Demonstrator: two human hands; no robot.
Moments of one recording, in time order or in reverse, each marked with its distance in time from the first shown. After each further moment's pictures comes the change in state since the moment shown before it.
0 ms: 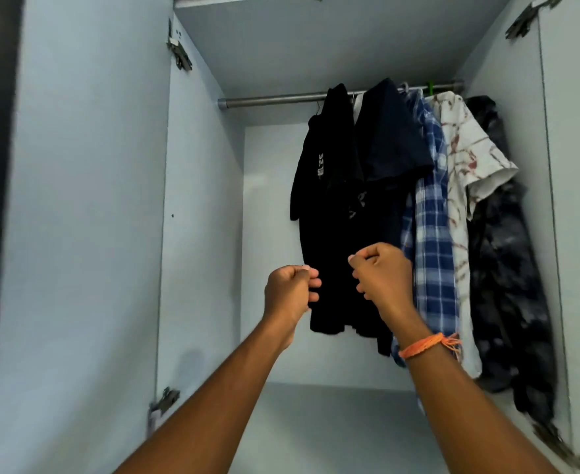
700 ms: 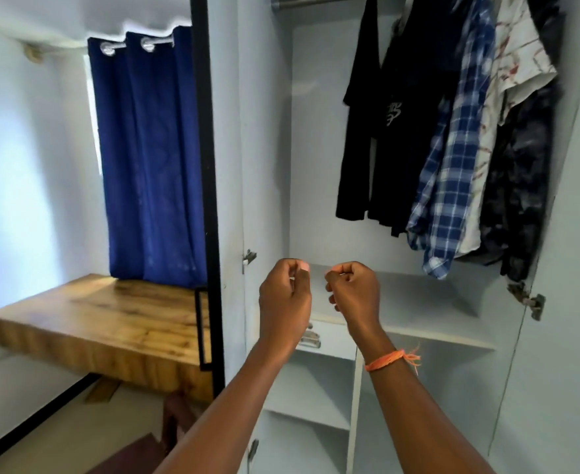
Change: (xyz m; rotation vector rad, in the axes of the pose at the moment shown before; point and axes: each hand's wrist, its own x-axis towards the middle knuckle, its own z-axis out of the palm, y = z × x) left_hand -0.275 -0.015 -0.104 0.347 0.259 0.109; right_hand -0.287 -0.022 -0.011 0.140 -0.261 0.287
